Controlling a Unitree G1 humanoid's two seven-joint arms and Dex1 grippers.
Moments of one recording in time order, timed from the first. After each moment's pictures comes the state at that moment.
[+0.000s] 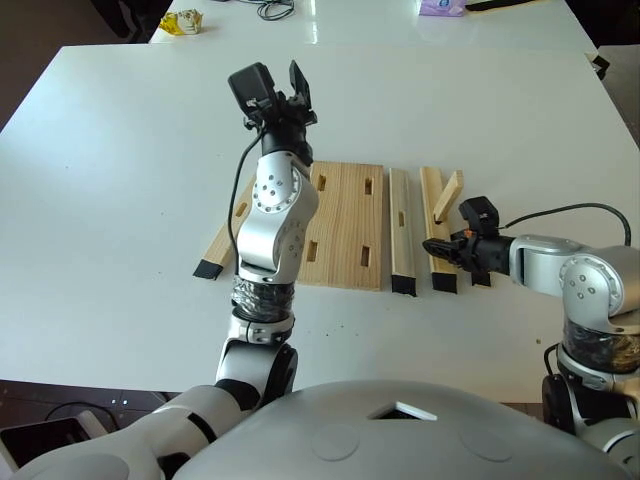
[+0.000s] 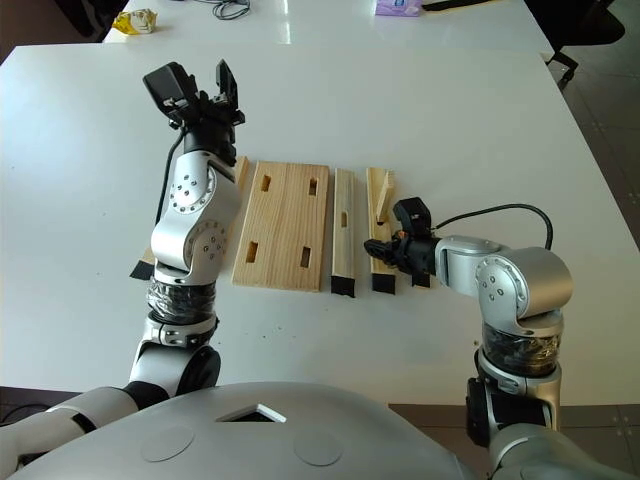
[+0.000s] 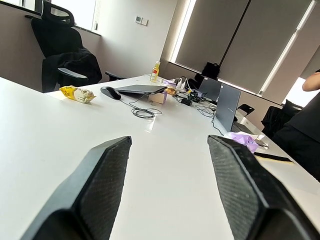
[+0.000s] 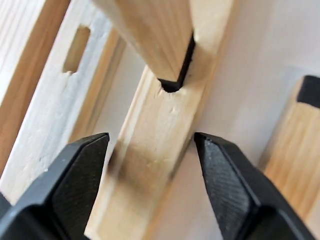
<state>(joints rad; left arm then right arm) -0.37 -0.14 -0.09 -0.18 -0.26 0.32 0.43 -0.14 -0.45 -0.07 -0.58 0.60 1.61 0.16</state>
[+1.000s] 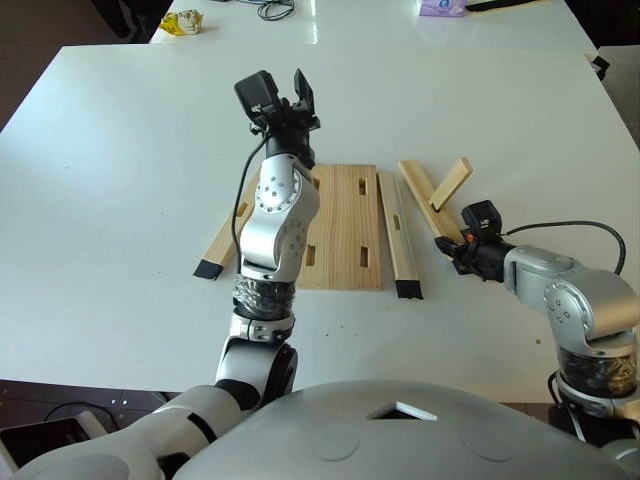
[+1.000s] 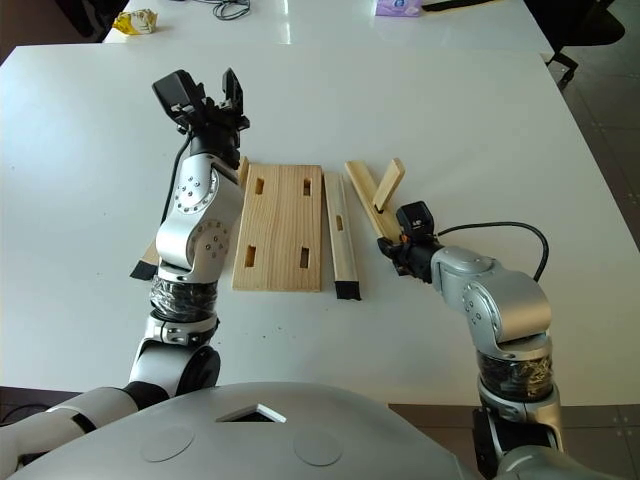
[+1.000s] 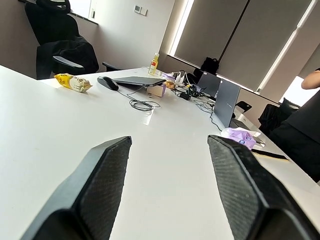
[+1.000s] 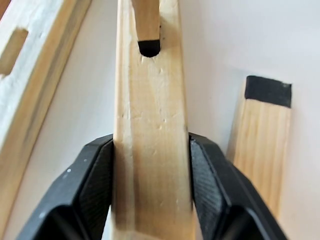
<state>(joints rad) -0.37 -0.14 -0.06 -0.12 -0.30 0.26 0.41 -0.04 -0.42 -0.03 -0.55 0.41 1.37 0.15</state>
